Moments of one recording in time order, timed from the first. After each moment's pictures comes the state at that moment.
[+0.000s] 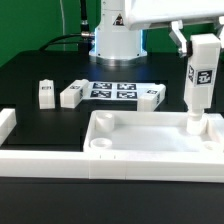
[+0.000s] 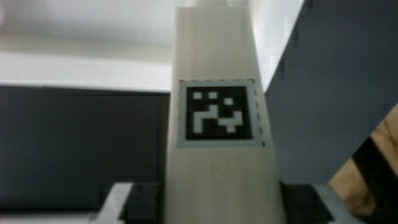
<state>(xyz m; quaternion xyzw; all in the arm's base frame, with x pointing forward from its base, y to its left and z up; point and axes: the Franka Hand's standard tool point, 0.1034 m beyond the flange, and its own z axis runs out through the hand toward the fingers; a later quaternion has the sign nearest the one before) 0.602 0.077 0.155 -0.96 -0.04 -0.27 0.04</state>
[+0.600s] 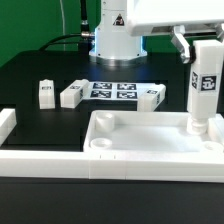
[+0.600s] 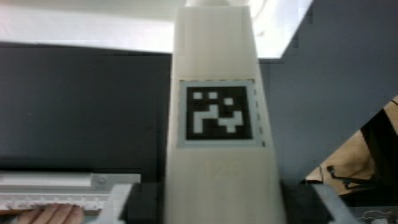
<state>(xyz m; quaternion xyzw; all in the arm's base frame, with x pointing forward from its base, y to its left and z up) 0.630 0.088 0.149 -0.95 -0.05 -0.32 0.03</state>
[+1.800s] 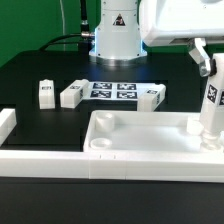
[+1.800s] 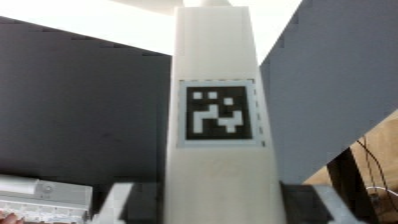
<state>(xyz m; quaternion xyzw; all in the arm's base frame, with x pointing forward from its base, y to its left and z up) 0.635 0.102 0.137 -0.95 -0.12 -0.28 0.03</state>
